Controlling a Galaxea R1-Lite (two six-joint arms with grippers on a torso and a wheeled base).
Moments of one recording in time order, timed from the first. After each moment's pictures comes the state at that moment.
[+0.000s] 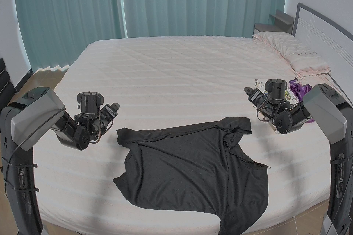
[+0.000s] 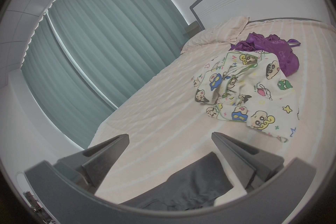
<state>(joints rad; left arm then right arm) -0.14 2.31 -1.12 -0.77 0.17 -0.80 0.17 2.43 -1.41 -0.77 -0.18 0.71</state>
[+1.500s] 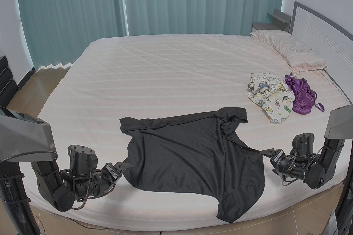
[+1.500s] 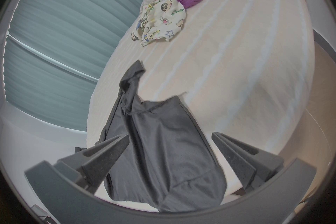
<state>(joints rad) -0.32 2.11 -0.27 -1.16 -0.08 -1.03 0.13 2.18 -0.34 -1.17 0.05 0.95</state>
